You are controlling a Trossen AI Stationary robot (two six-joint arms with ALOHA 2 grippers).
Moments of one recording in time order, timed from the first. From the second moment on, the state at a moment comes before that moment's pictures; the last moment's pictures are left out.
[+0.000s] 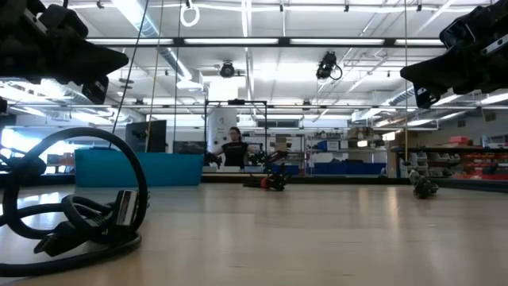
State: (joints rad) left arm -0.05 0.03 0.01 0.09 -0.10 -0.26; right arm -0.05 0.05 0.01 0.03 -0.08 0.08
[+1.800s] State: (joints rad) left arm -0.05 0.67 0.65 -0.36 -0.11 -0.30; right arm -0.05 0.05 0.01 0.28 0.01 0.22
